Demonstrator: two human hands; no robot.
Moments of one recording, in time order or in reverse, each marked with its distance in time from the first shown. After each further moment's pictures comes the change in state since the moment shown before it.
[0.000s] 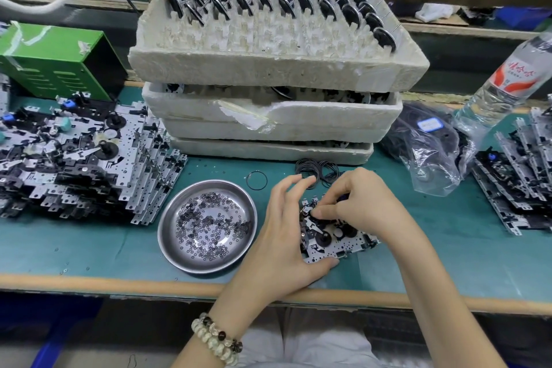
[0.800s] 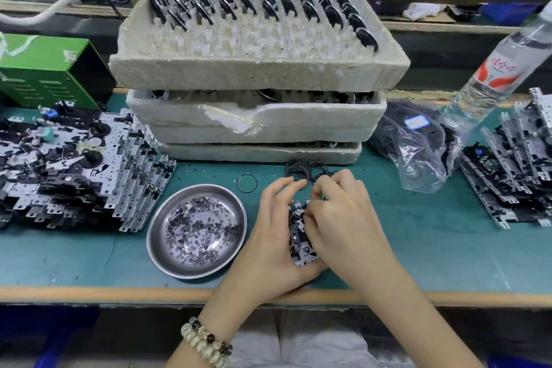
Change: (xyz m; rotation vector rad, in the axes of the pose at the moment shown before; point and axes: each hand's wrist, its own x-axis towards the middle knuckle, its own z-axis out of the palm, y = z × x) left_hand 0.001 0.008 0.001 -0.091 0.062 0.195; right_hand -0.028 0.008 0.037 -0.513 0.551 -0.491
